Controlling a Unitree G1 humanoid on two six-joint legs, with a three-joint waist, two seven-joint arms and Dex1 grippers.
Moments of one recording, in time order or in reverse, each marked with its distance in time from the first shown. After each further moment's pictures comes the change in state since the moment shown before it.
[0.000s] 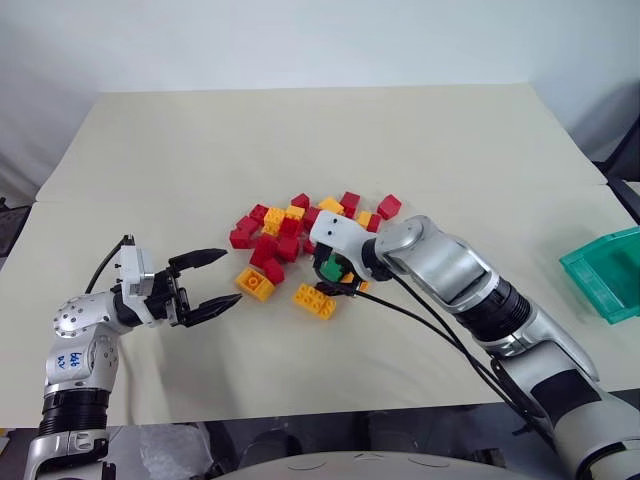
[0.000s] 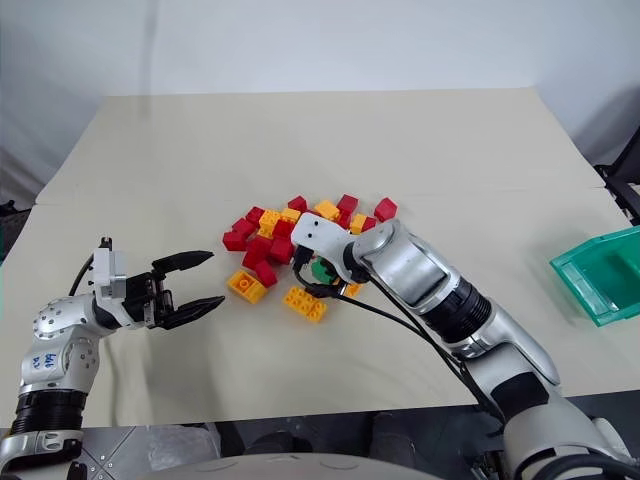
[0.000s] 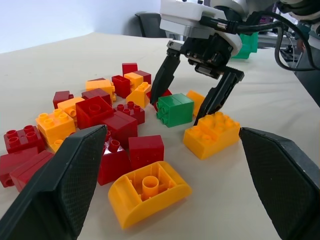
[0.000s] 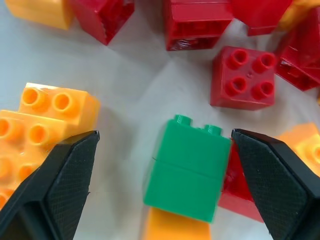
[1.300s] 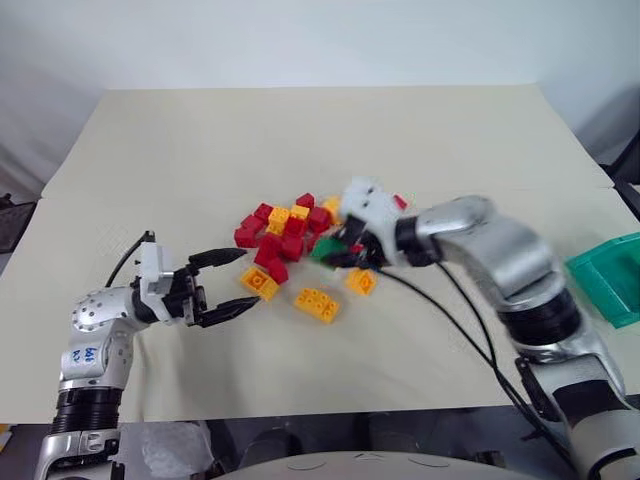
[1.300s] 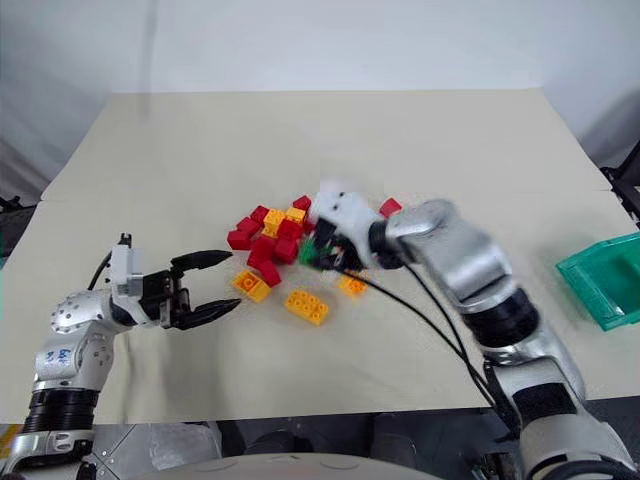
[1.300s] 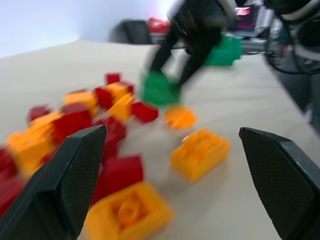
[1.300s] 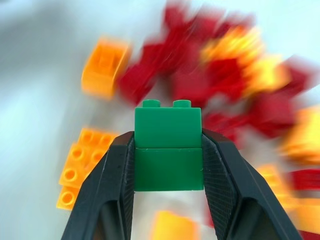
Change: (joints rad) left arm -0.022 -0.041 -0.076 -0.143 -0.002 0.085 0.039; right arm 0.093 -0.149 -0.360 -0.219 0.157 -0.048 0.121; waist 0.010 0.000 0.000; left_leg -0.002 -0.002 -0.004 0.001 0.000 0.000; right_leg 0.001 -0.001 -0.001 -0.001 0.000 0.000
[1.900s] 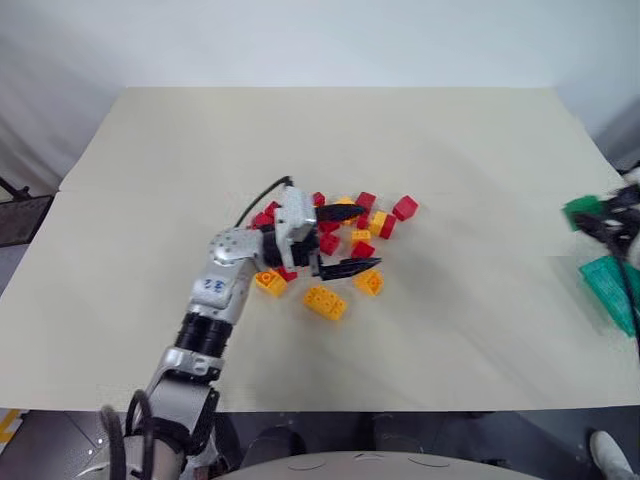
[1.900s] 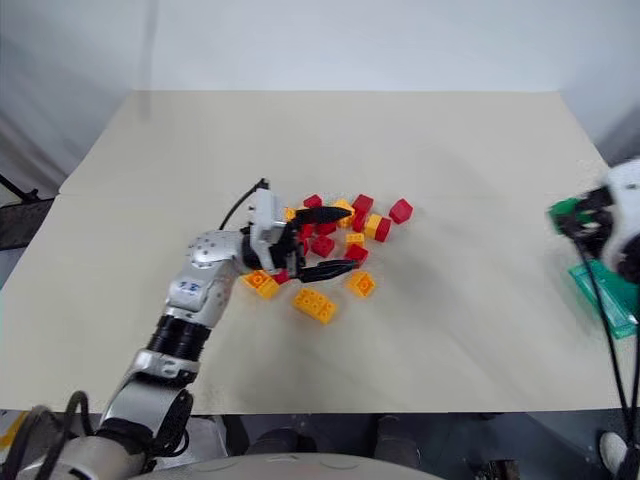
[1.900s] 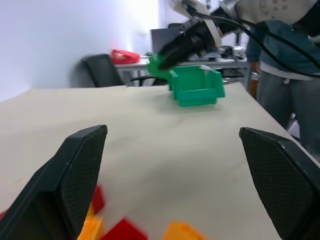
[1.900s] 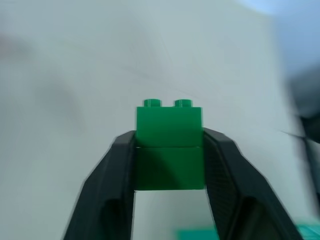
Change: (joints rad) left arm -0.483 -0.374 -0.317 0.268 0.238 -0.037 0.180; right arm 0.572 -0.383 -0.796 0.194 -0.147 -0.248 -0.262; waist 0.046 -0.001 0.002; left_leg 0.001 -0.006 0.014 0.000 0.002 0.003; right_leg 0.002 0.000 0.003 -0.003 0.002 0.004
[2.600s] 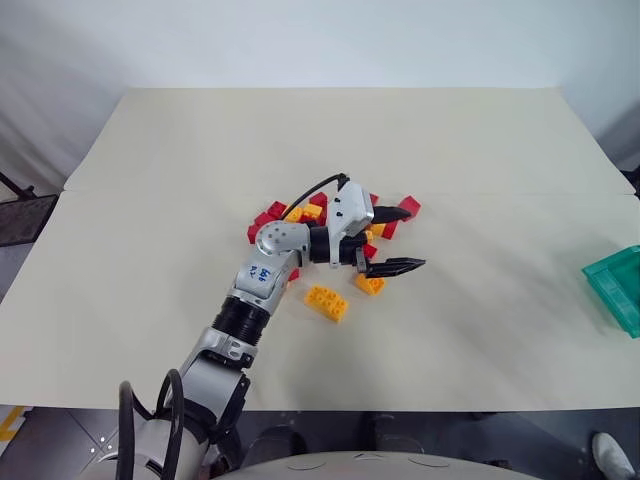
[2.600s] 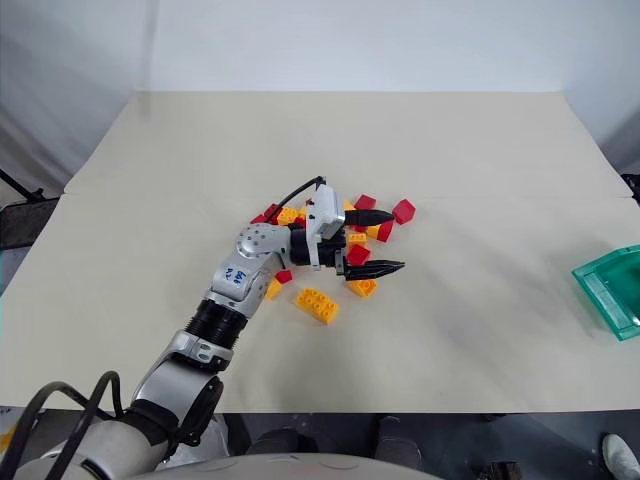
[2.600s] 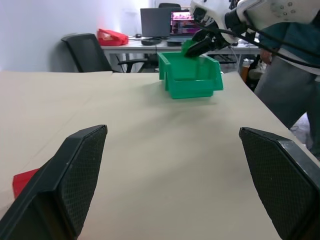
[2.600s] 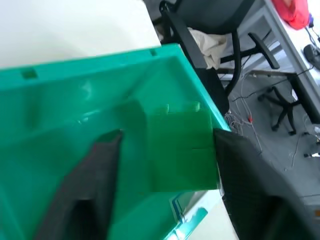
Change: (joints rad) left arm -0.075 -0.106 -0.067 0.053 0.084 0.091 0.096; right arm 0.059 -0.004 -0.080 0.393 -0.107 -0.116 -0.252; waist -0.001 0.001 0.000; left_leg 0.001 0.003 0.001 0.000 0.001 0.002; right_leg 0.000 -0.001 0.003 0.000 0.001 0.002
